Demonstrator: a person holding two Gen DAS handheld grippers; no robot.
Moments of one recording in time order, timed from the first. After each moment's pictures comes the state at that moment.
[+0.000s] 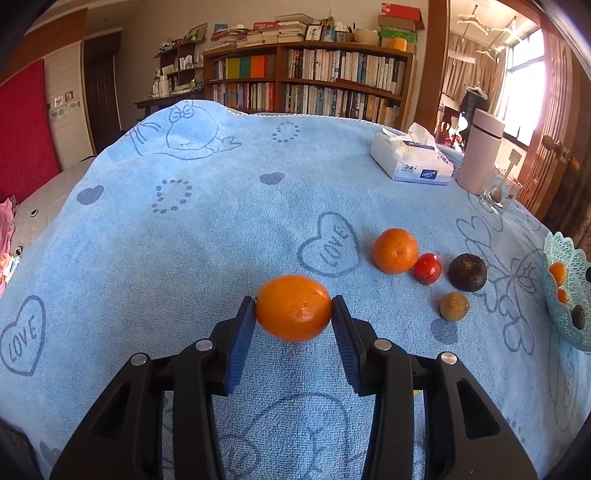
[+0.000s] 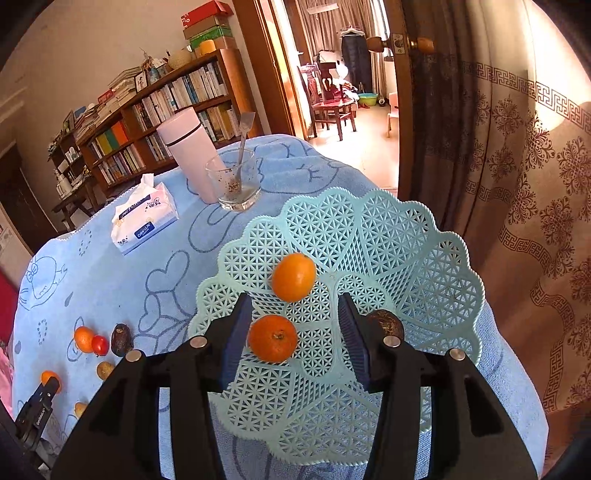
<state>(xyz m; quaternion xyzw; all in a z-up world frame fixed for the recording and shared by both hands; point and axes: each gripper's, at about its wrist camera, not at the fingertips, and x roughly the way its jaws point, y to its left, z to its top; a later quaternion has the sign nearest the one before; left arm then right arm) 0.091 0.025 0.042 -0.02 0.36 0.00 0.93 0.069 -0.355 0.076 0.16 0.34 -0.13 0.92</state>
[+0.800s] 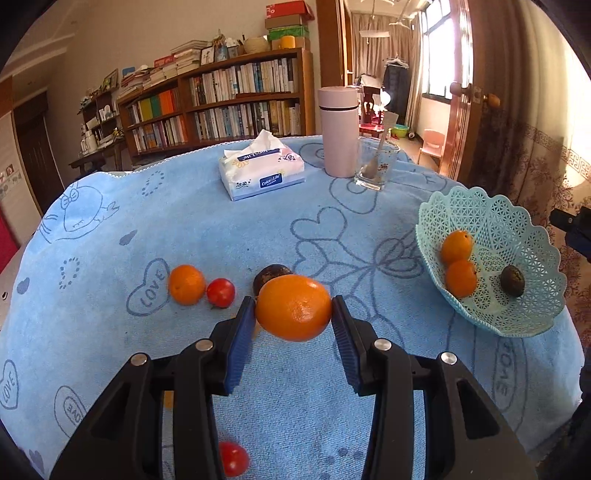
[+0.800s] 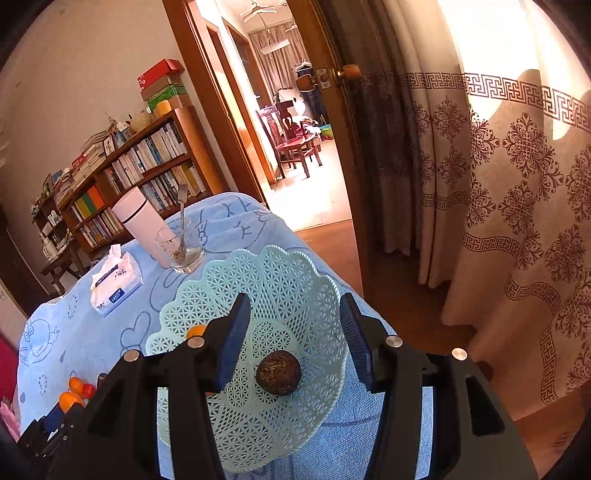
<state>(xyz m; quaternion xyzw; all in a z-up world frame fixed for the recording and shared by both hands) 0.073 -0.149 0.070 0.08 0.34 -0.12 0.93 0.017 -0.436 0.090 0.23 0.26 -0.20 0.92</state>
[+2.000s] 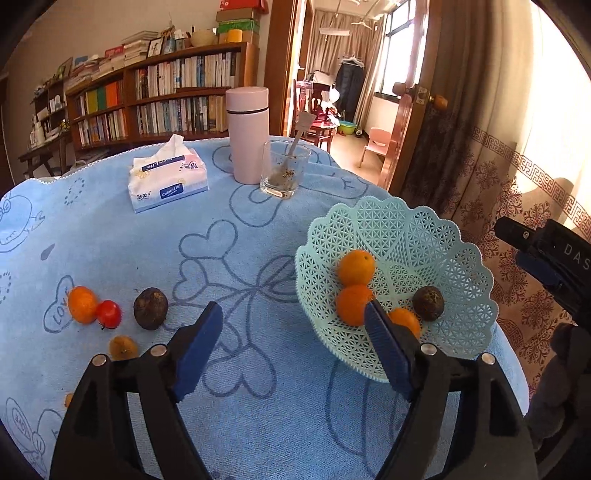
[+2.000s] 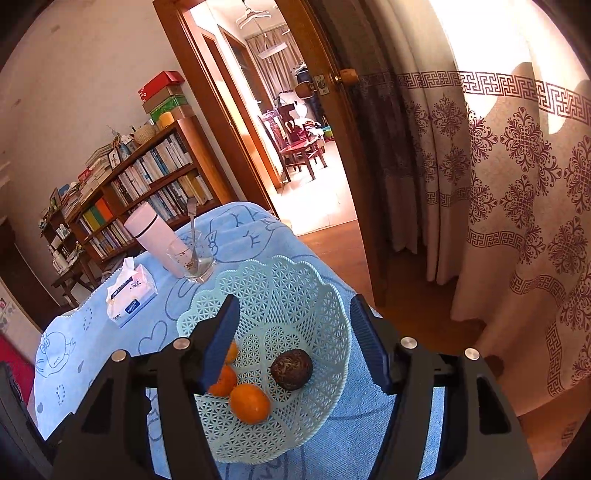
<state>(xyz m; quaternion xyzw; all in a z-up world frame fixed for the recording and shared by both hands) 0.081 -0.211 0.083 0.03 0.36 -0.22 0.91 0.003 -0.434 0.102 0.25 0.25 -0.18 0.92</state>
